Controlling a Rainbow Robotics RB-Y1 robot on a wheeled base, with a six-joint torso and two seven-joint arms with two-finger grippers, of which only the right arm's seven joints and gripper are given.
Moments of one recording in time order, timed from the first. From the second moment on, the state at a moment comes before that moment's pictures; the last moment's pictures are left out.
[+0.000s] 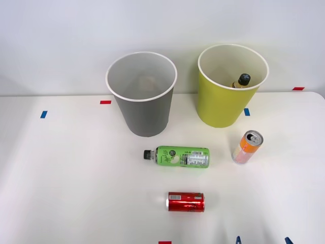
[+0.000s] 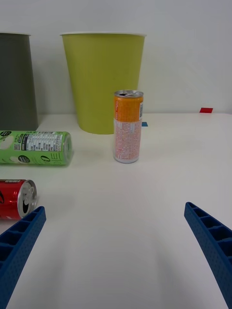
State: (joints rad) arm 1.05 -0.18 0.36 -1.81 -0.10 -0.83 1.70
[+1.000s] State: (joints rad) arm 1.05 -0.18 0.36 -1.81 -0.10 -0.83 1.70
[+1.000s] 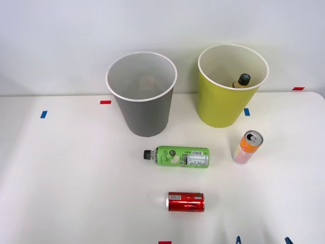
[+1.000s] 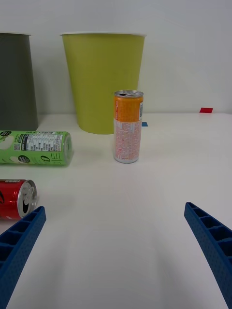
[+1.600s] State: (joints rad) arm 1.05 -0.18 0.36 -1.81 -0.10 -0.83 1.70
